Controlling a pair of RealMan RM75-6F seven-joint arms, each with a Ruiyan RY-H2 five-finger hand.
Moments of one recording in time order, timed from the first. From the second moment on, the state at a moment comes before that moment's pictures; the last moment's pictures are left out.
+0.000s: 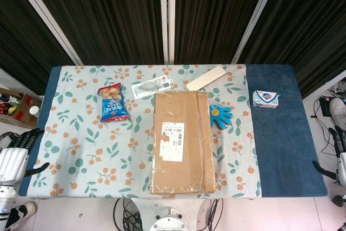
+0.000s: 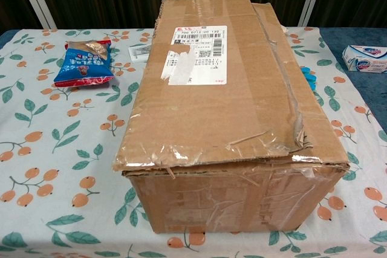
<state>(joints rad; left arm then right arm) -0.10 -1.18 -0.02 -1.43 1.55 1.50 -0.11 0.01 -1.25 0.10 -1.21 -1.45 1.50 0.34</state>
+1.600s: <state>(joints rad) -0.07 -1.19 -0.01 -1.39 1.54 1.52 -0.17 0.50 -1.22 0.19 -1.91 -1.62 1.11 -0.39</state>
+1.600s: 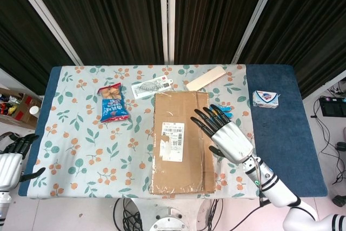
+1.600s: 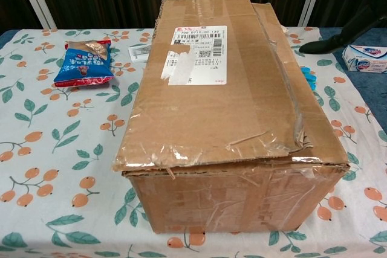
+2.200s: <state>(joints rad) -0.07 -1.20 -0.01 -1.39 1.54 1.51 -0.16 0.58 -1.34 0.18 -1.86 -1.60 1.09 -0.41</state>
